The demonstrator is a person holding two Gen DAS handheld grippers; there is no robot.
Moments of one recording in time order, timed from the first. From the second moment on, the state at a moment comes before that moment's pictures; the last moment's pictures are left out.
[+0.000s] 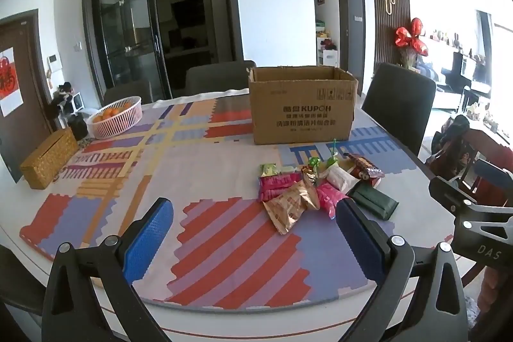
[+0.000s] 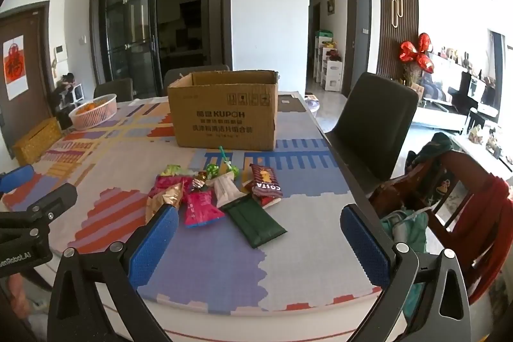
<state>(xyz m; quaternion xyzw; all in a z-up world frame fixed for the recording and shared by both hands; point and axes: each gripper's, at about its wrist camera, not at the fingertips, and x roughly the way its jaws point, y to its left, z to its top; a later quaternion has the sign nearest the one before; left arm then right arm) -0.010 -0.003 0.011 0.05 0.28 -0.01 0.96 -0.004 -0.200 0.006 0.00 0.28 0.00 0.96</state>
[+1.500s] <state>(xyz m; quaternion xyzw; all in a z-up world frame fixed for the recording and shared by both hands) -0.012 -0.004 0.017 0.04 0.26 -0.02 0.96 -0.013 -0.198 0.017 0.00 0.27 0.01 0.96</state>
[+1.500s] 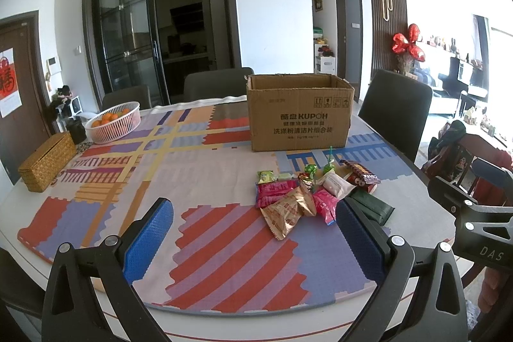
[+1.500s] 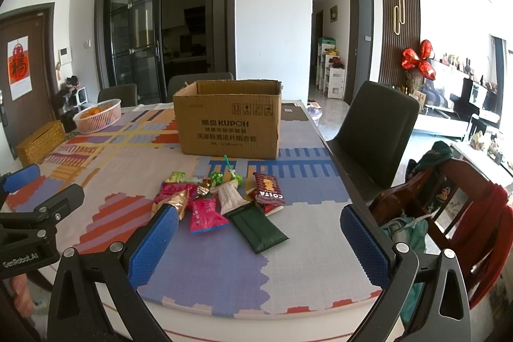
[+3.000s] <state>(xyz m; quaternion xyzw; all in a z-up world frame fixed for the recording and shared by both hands) 0.051 -0.016 -0.039 0.10 0.32 -0.06 0.94 0.046 -0.197 -0.032 -0.04 0.33 0.02 0.94</state>
